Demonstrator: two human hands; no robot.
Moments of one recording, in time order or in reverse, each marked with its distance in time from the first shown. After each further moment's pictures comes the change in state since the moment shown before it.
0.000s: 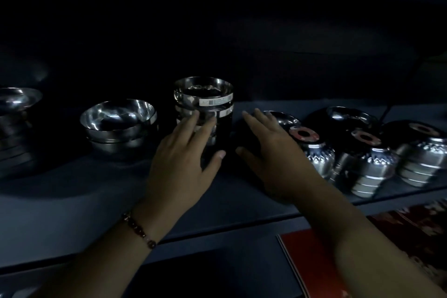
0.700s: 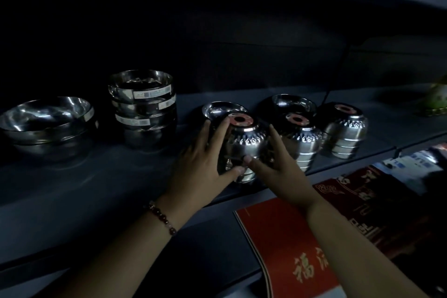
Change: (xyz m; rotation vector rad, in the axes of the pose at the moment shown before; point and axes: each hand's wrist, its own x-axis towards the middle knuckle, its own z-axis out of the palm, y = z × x) left_hand -0.001 0.107 0.059 -0.266 -0.328 0.054; right_hand -0.095 0.099 -0.020 0.584 0.126 0.348
